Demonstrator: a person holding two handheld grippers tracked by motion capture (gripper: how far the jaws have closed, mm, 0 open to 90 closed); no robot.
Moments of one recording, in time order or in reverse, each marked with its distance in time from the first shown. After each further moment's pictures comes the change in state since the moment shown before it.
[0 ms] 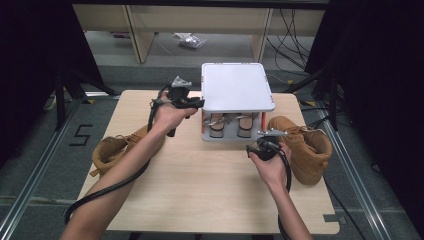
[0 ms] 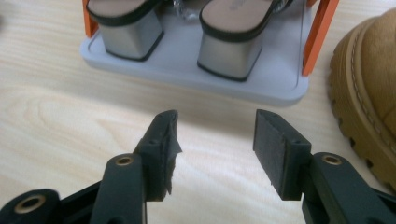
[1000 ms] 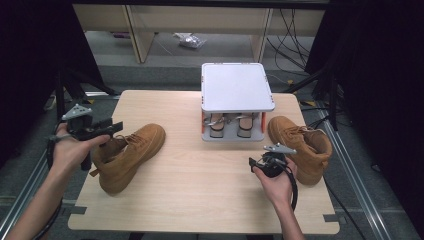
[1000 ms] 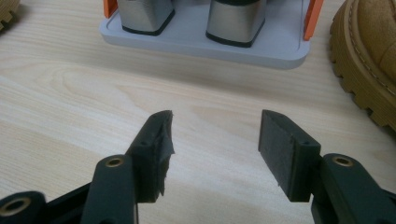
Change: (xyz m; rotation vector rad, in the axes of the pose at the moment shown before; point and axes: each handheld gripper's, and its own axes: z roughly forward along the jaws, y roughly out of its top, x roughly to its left) left arm 0.099 -0.101 -0.180 -0.049 0.214 -0.158; right arm 0.001 -0.039 -0.024 -0.037 0.028 0.016
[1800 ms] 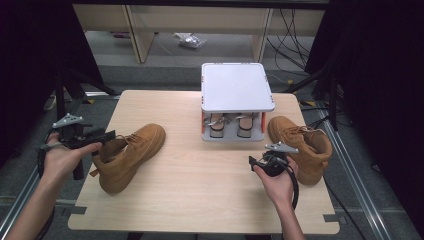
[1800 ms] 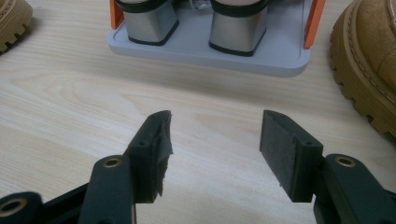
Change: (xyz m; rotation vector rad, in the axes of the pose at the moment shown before) left arm 0.014 -0.021 -0.012 0.041 0.020 -0.070; right arm -0.002 0.003 -0.002 -0.033 0.036 0.013
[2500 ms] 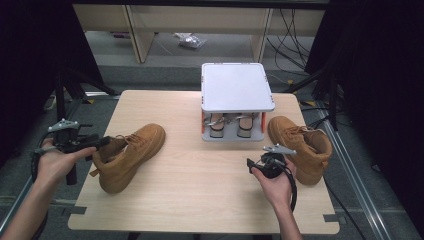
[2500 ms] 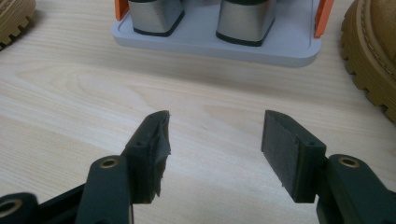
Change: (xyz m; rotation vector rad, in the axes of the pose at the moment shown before) left arm 0.017 -0.014 -0.004 0.069 0.034 -0.019; right arm 0.006 -0.004 0.000 0.032 -0.008 0.012
